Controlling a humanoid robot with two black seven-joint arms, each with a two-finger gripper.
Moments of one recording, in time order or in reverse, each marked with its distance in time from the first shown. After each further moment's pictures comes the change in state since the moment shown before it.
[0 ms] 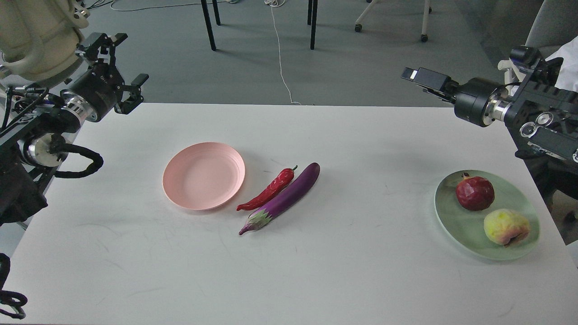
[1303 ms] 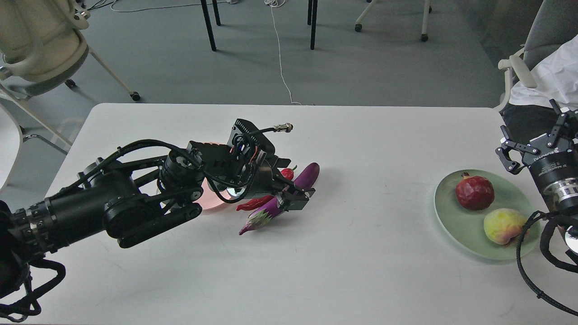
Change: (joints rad) left arm -0.024 -0.183 0.317 -0.710 1.763 0.083 0.165; right arm -0.760 -0.017 0.854 -0.029 0.868 0.389 0.000
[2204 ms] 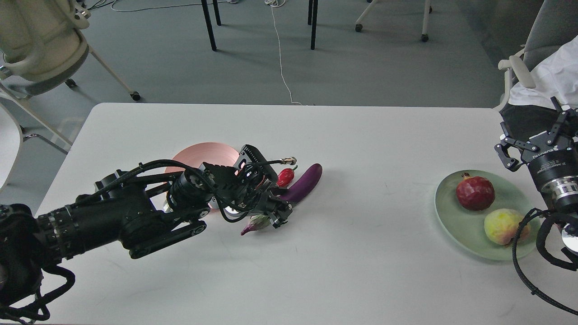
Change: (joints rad) left arm 0.009 -0.059 0.101 0.118 0.057 -0.005 0.011; right arm -0.001 0.019 0.033 0.000 -0.001 0.000 0.000
